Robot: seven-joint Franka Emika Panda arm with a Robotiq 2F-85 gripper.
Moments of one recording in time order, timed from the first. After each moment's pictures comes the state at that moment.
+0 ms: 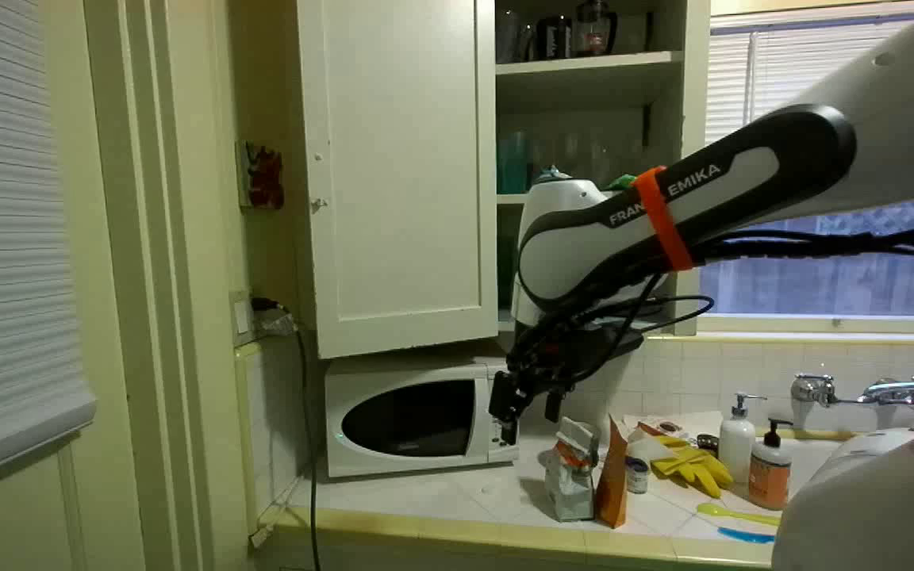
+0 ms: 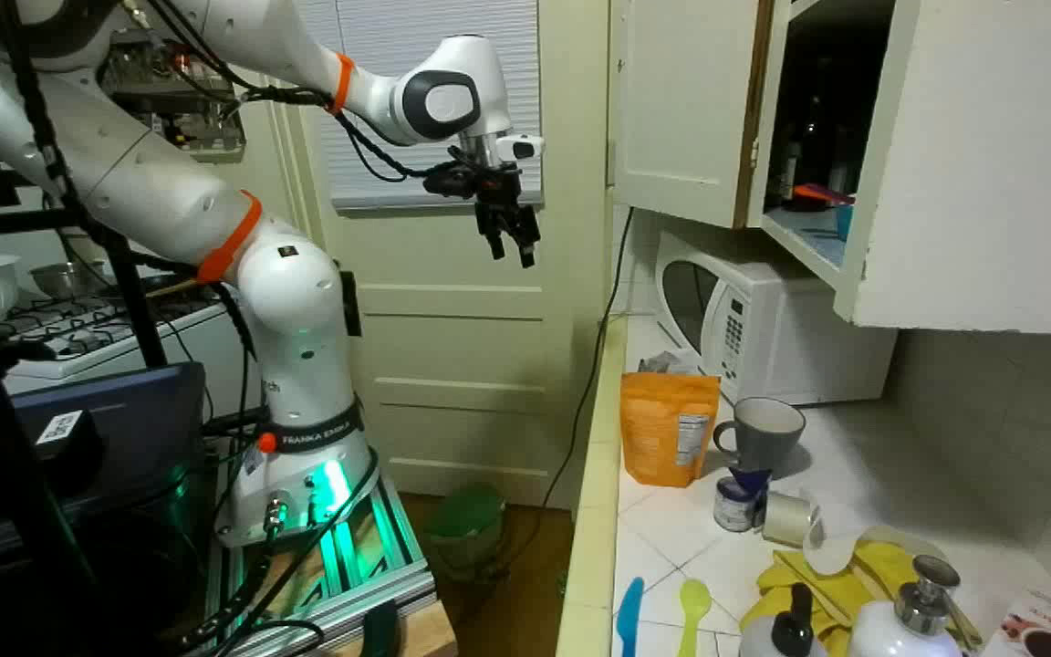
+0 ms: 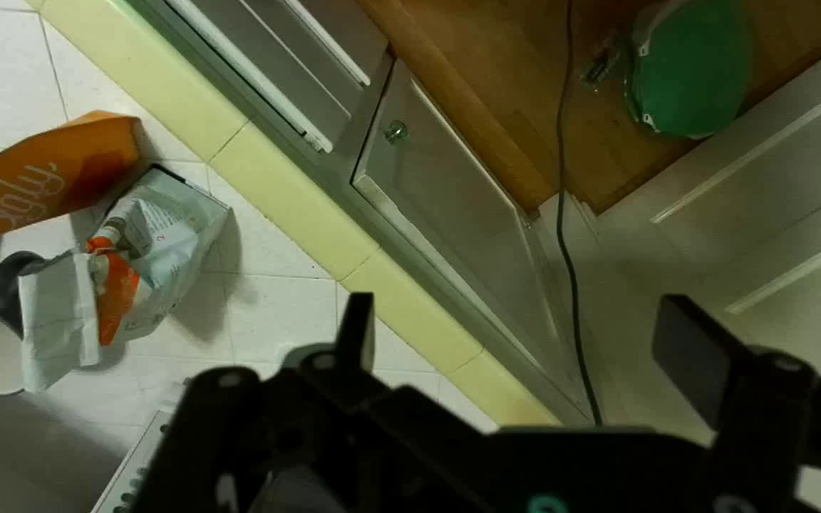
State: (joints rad) arm 0.07 -0.78 0.09 -2.76 0.02 2.17 -0.02
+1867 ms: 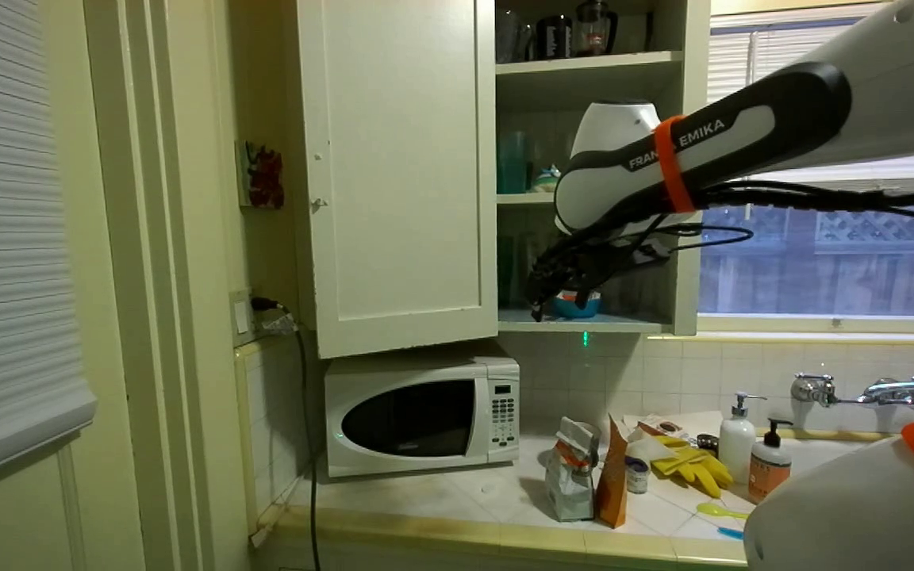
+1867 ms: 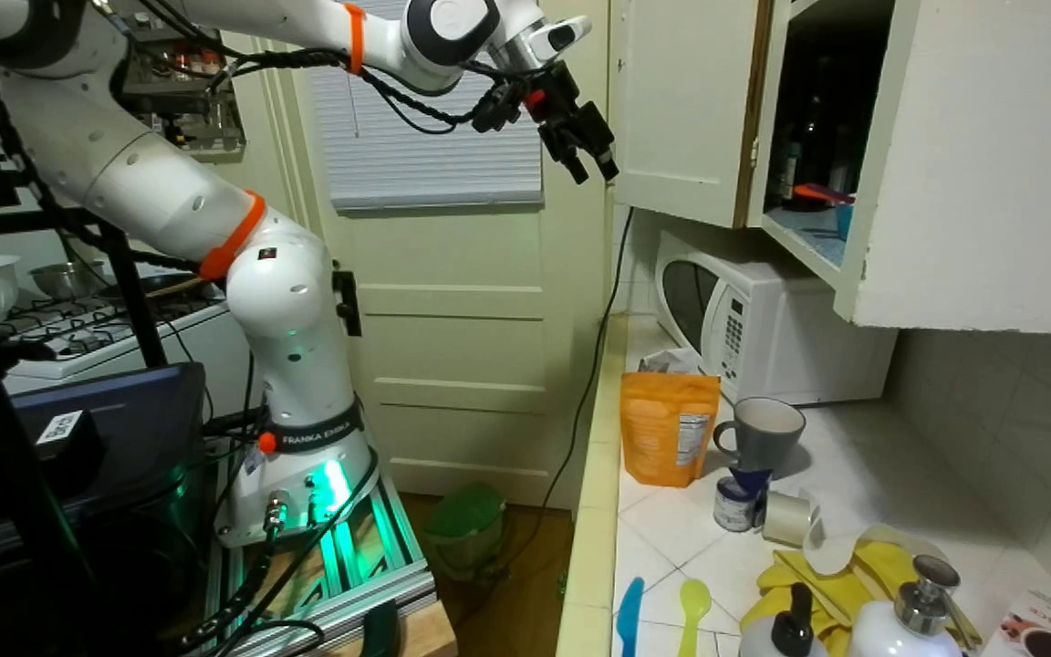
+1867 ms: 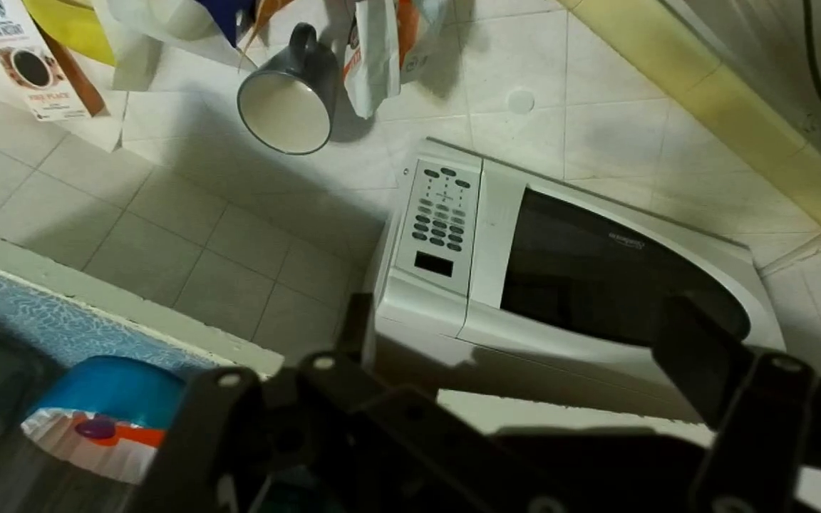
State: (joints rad) arm -0.14 -0.79 0.00 -2.57 -0.16 2.32 0.01
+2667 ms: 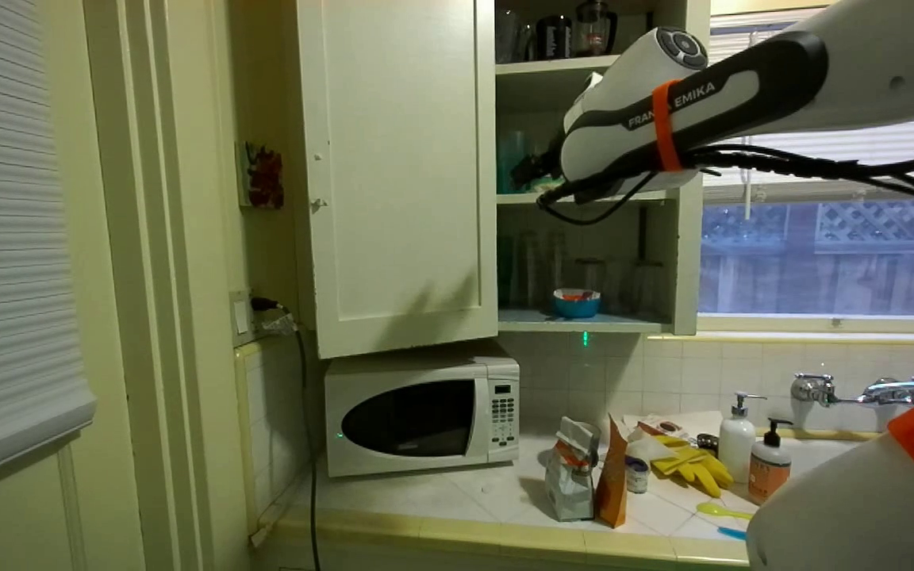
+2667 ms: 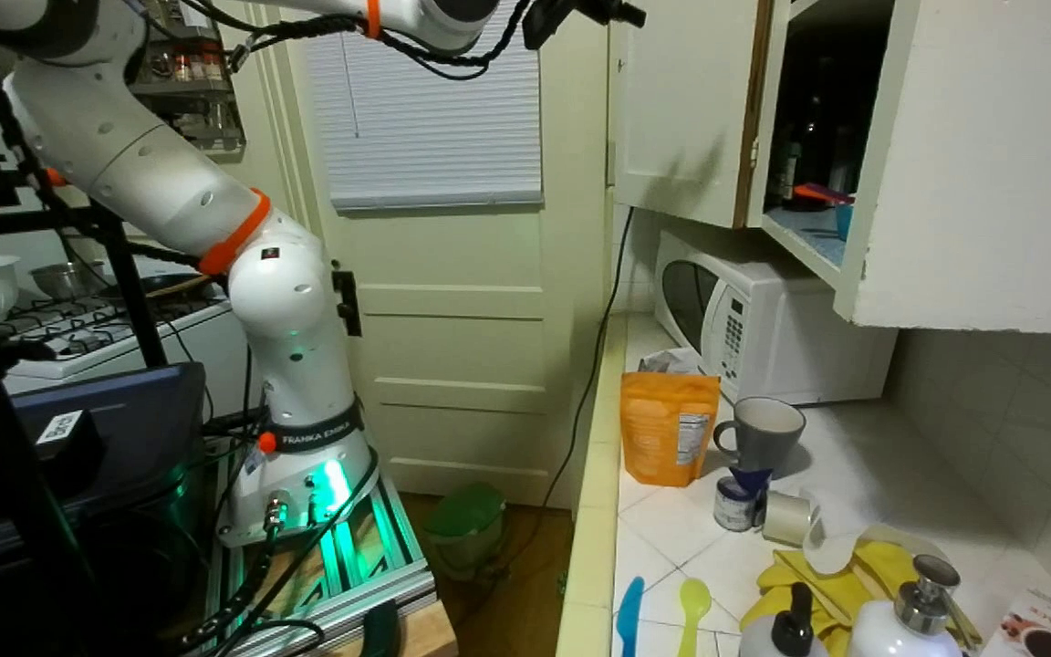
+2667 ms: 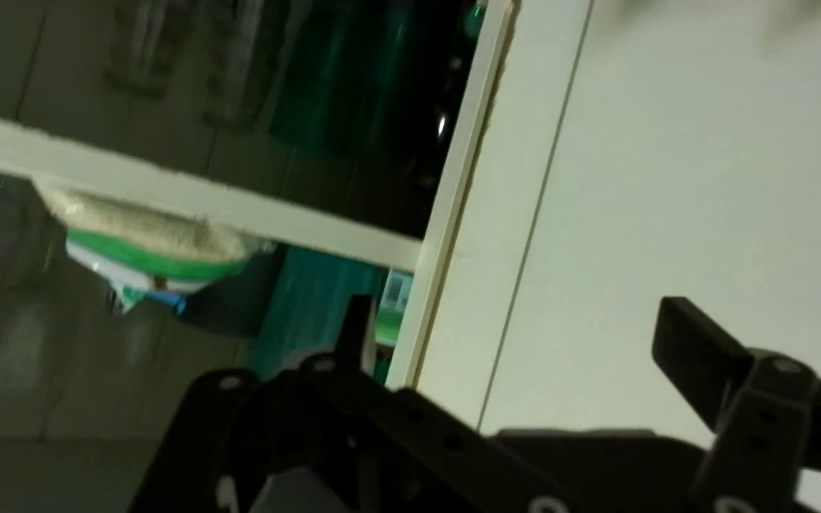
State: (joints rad) arm -0.12 -0.71 -0.08 -2.39 -0.18 2.96 -0.17
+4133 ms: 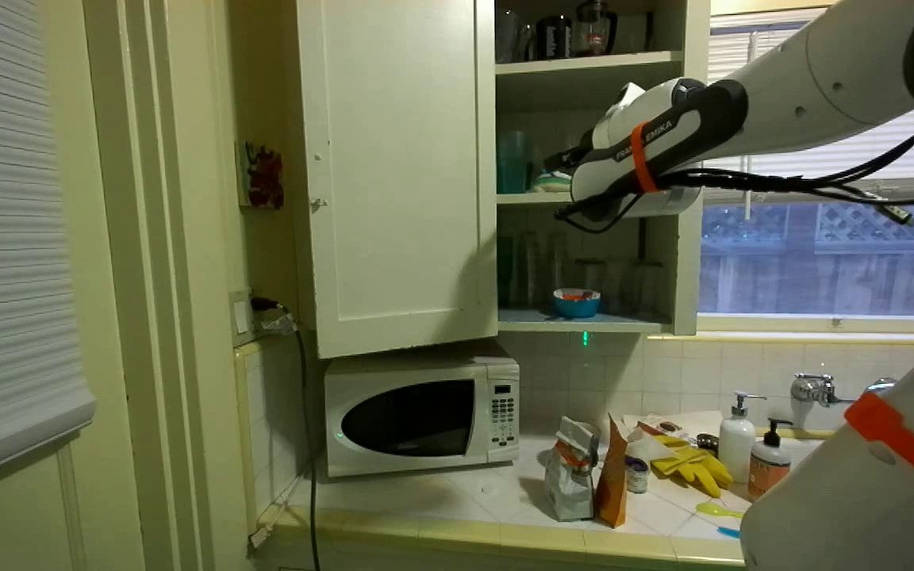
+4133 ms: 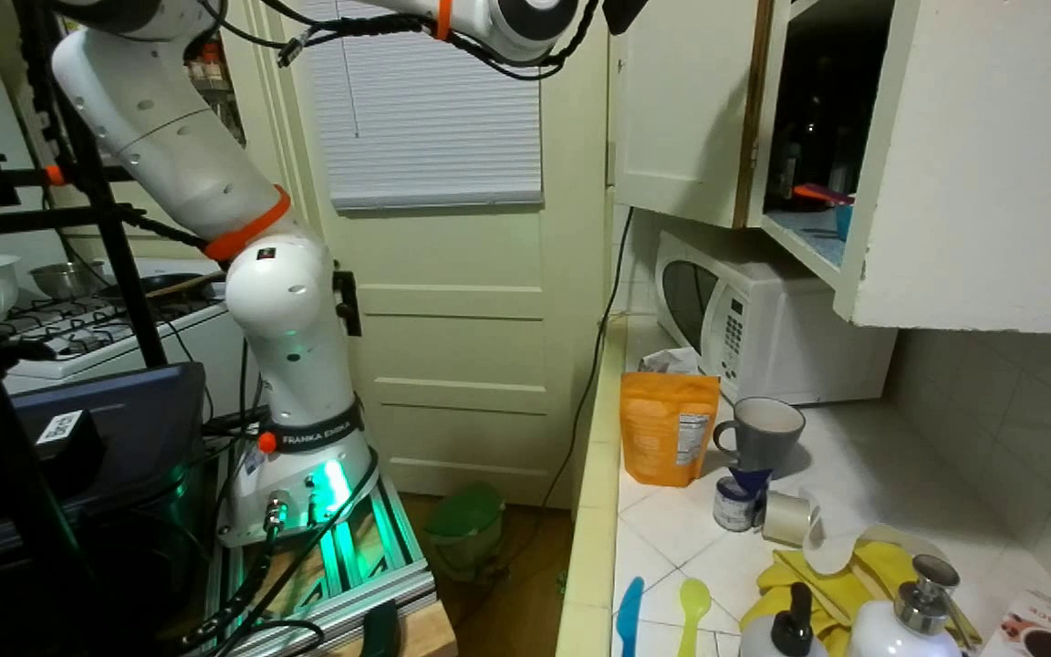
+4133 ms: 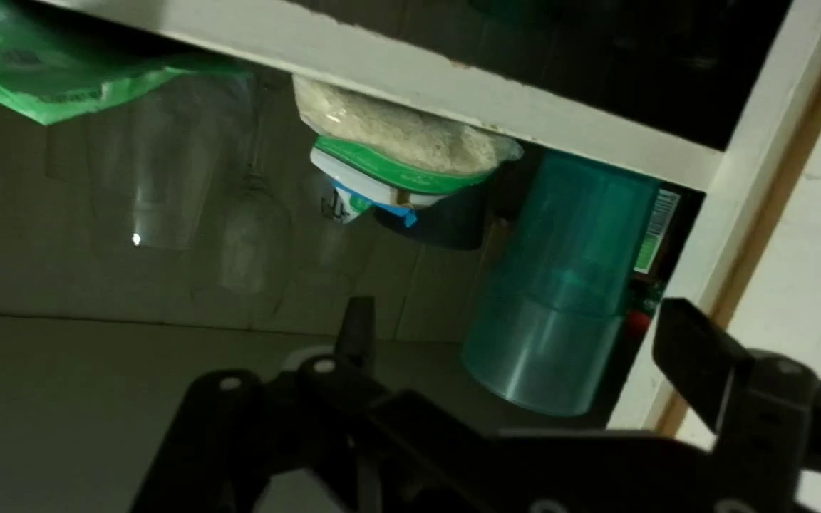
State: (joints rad) arm -0.17 -0.48 -0.22 -2.28 -0.18 3.36 -0.22
